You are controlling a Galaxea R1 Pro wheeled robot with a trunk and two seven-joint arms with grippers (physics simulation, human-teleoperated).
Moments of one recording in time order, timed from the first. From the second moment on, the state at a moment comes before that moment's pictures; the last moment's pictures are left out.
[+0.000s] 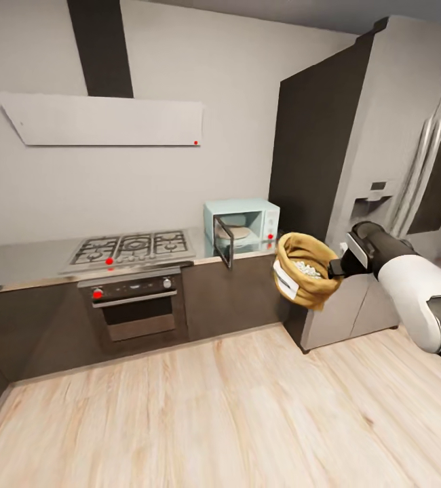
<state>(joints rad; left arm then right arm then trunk) -0.13 -0.04 0.31 -0.12 0.01 -0.26 0.00 -1.48 -0.21 0.17 -0.24 0.05 1.04 0.07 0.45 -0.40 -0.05</state>
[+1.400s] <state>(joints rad) -0.13 -0.04 0.31 -0.12 0.02 -0.26 0.00 -1.43 -0.15 0.18 -0.24 0.05 1.04 0.07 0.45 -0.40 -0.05</state>
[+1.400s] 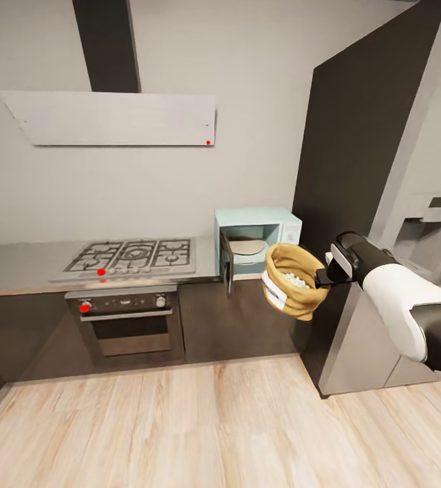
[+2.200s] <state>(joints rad) -0.13 -0.04 0.31 -0.12 0.01 -0.26 0.00 -1.43 -0.15 0.18 -0.24 0.06 1.04 0.07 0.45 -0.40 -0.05</state>
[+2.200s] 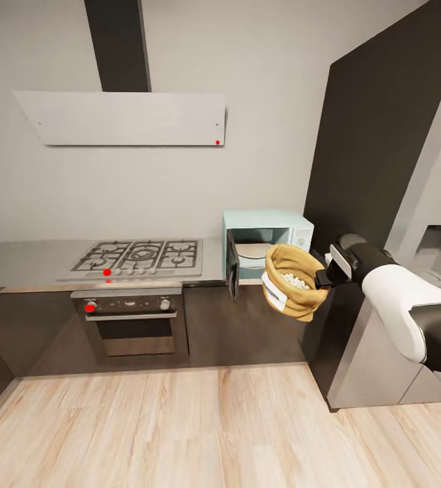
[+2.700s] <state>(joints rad) -0.13 -0.04 0.31 -0.12 0.02 -0.26 0.00 -1.43 -0.15 0.18 -0.18 0.06 1.04 0.07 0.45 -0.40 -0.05</state>
